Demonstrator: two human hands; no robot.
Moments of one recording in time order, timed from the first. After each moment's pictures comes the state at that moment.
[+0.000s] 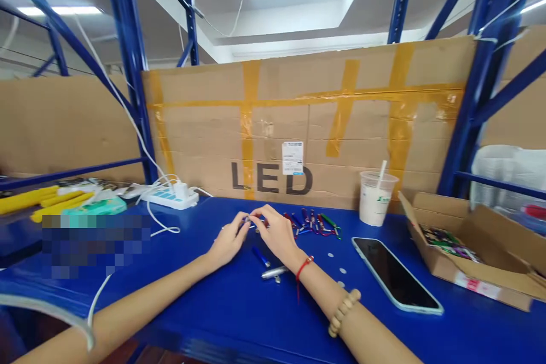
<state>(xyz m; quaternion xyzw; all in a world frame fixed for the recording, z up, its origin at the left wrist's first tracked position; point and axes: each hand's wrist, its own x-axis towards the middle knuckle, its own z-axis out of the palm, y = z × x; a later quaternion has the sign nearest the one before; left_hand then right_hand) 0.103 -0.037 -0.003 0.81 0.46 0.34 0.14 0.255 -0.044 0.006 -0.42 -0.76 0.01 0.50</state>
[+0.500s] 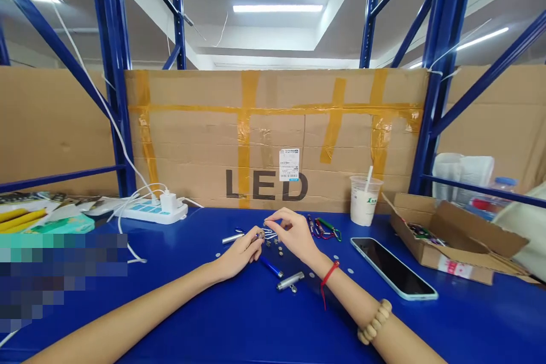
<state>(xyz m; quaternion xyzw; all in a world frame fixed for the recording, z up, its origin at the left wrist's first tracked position) 0.094 -0.016 -0.011 0.85 0.23 0.31 0.36 0.259 -0.050 0.019 -0.42 -0.72 0.09 0.54</state>
